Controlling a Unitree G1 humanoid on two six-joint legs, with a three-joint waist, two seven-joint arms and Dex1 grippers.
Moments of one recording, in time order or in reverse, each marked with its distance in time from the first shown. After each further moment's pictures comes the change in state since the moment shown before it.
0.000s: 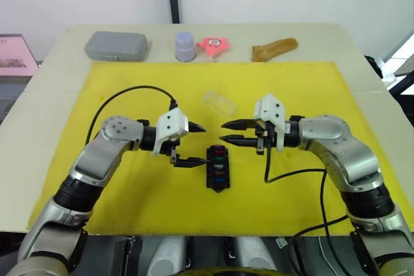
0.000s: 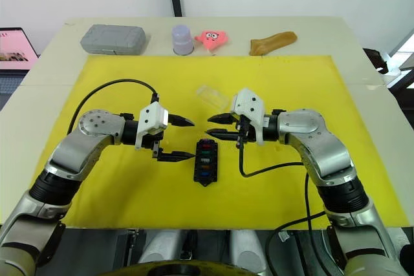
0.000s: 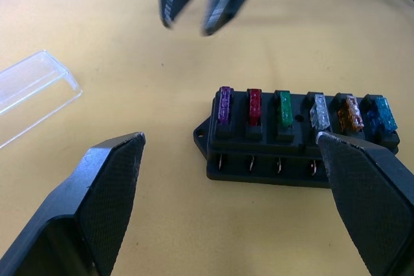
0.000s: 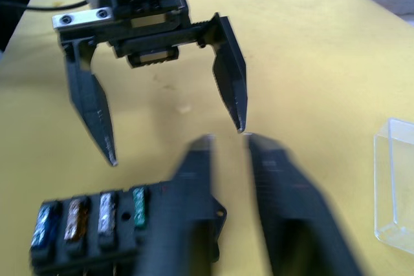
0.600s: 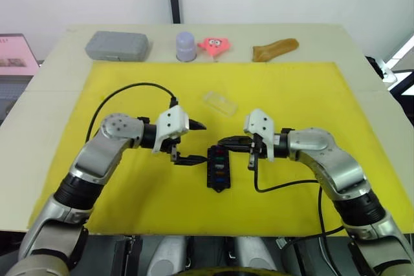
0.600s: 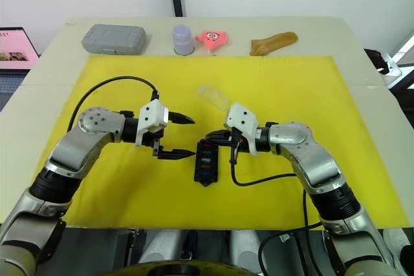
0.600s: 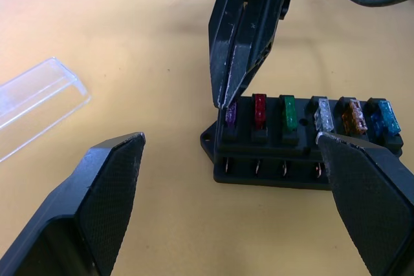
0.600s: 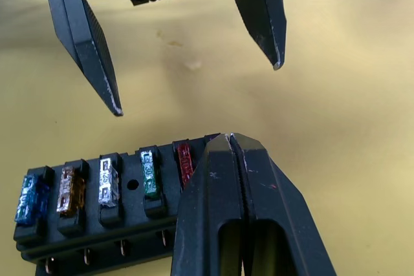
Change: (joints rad) left arm -0.021 0.000 0.000 0.008 0.000 0.001 0.000; right arm 0.066 -0.009 0.073 0.012 -0.072 -0.032 -0.041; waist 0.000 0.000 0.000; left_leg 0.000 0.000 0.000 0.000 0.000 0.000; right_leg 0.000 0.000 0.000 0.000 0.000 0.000
